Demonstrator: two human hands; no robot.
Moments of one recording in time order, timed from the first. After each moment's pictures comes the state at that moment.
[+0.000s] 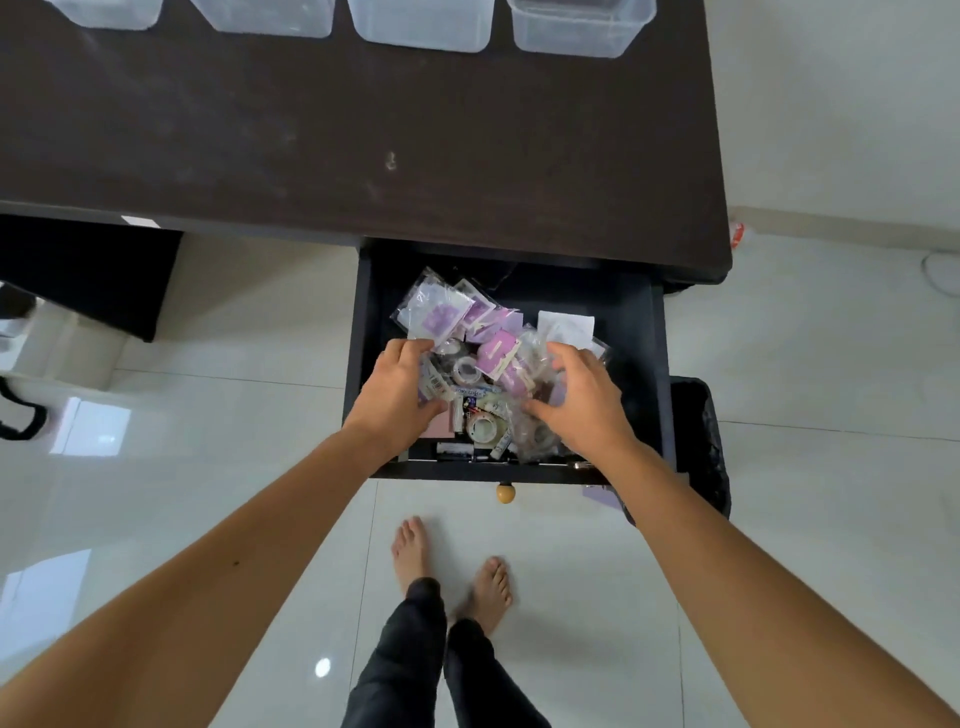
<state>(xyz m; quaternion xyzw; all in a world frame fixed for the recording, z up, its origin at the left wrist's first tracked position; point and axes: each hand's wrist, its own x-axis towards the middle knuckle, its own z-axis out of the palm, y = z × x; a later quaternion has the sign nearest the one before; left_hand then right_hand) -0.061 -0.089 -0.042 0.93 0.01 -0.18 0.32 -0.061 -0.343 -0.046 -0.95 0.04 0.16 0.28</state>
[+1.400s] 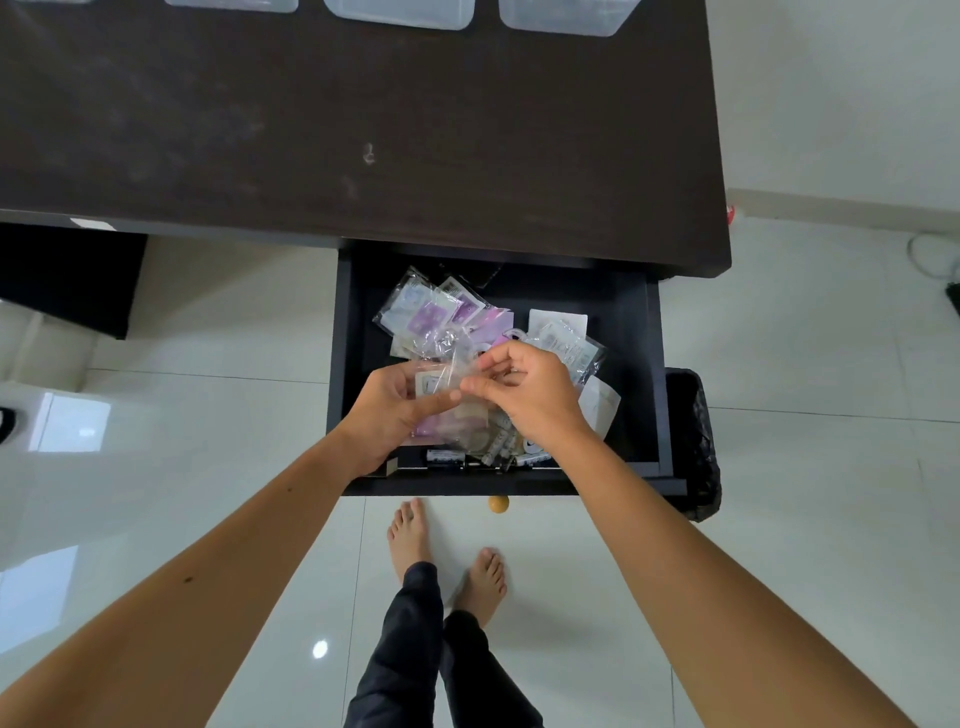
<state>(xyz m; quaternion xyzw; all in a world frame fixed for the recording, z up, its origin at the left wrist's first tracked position) -0.055 -0.097 -0.037 0.63 0.15 -0.30 0.70 -0.044 -0.293 -0.028 -0.80 0.10 0.18 0.56</state>
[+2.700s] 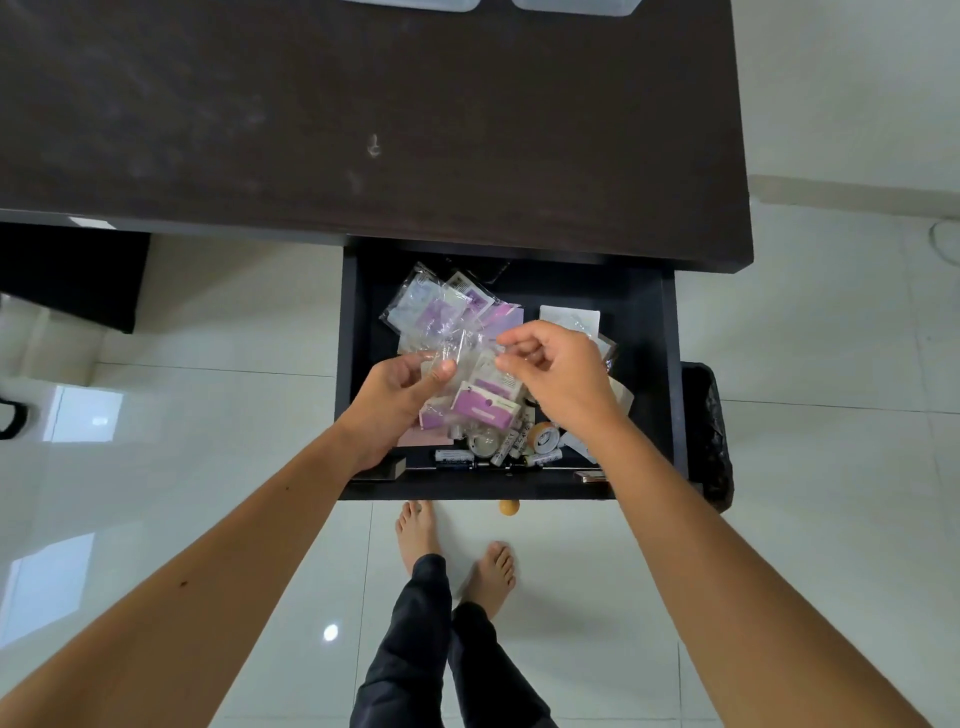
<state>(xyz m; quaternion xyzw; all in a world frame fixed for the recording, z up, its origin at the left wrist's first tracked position) -0.046 -0.090 -0.045 0.65 0.18 -0.30 0.68 -0.027 -0.311 -0.023 -0.86 0.04 0.15 0.49</state>
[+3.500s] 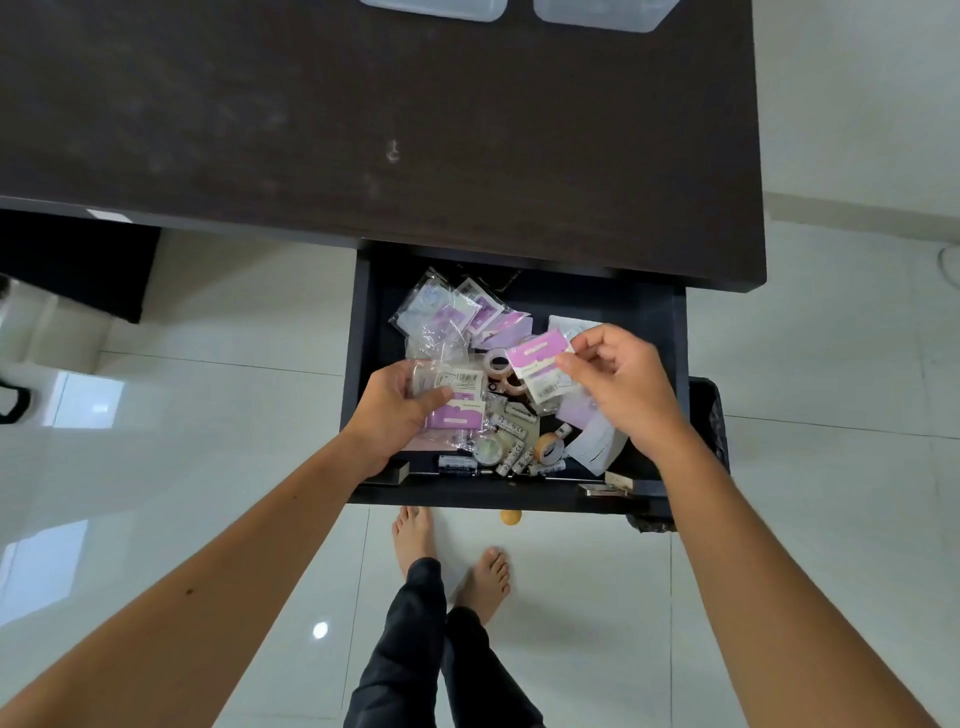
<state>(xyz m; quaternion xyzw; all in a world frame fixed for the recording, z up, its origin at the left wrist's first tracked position) -0.049 -0.087 -0.051 0.68 0.22 -0.27 0.65 -0.022 -0.358 -0.015 -0.84 0.11 0.17 0.51</state>
